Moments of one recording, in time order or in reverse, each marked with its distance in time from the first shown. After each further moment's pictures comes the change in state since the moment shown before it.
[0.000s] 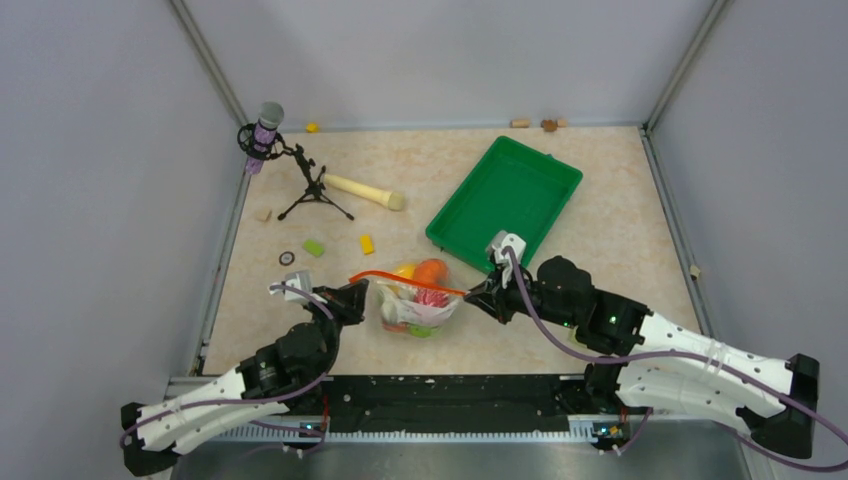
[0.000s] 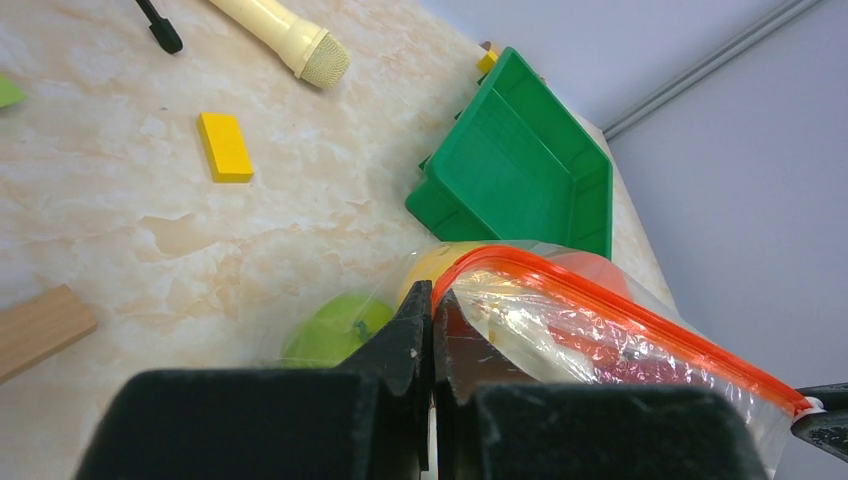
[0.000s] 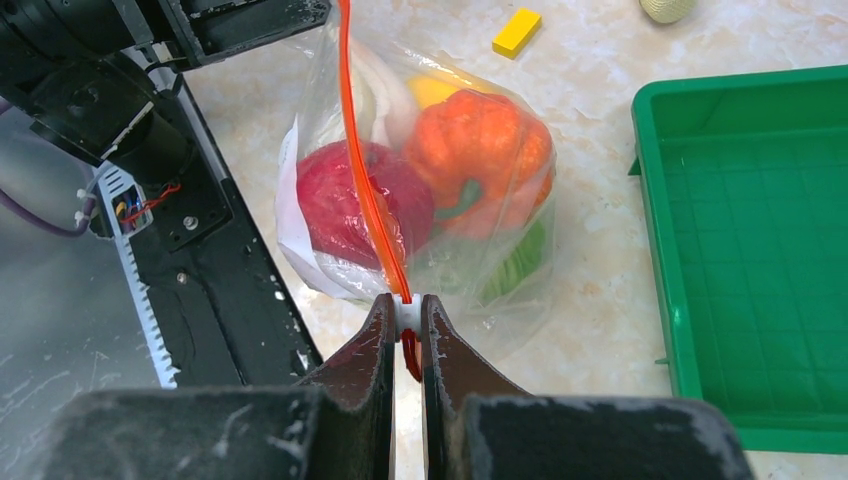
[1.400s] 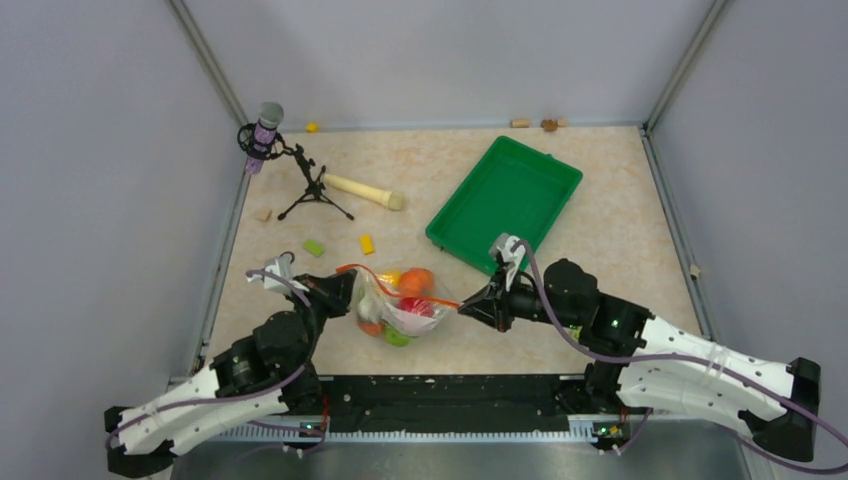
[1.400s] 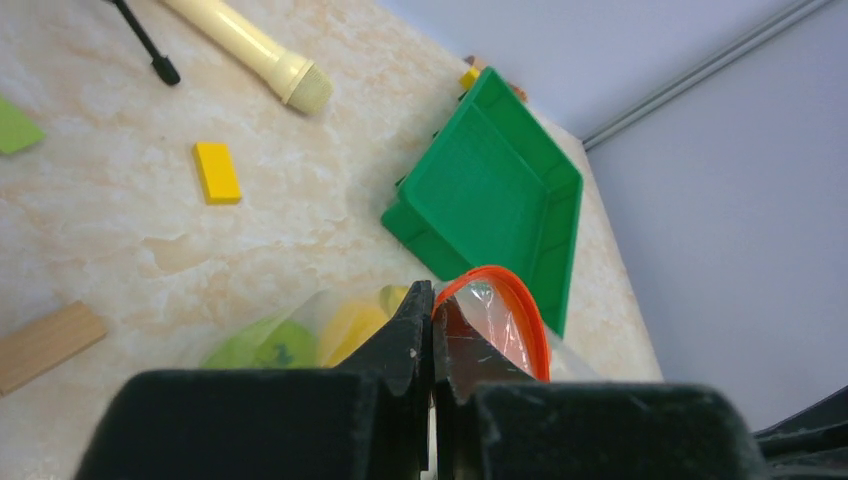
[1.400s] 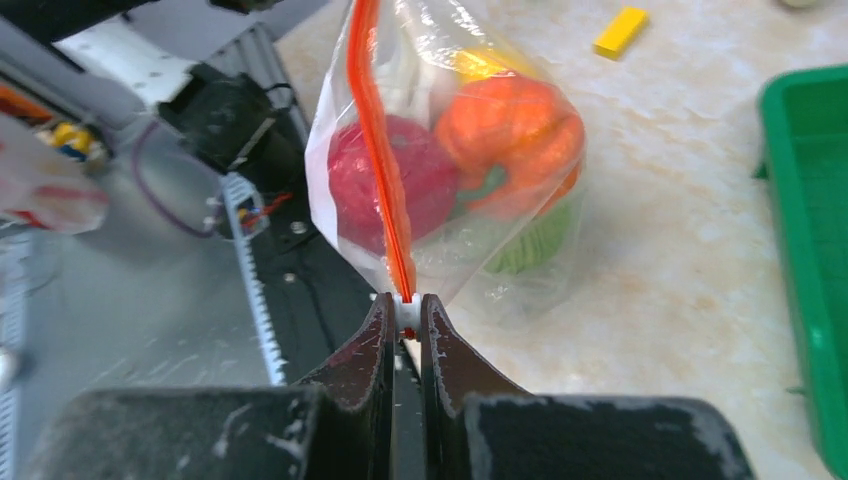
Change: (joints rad) left arm 0.019 0.055 0.202 -0.182 0.016 -0.049; right arm 0.000 -0.027 -0.040 0.061 -0.104 0.133
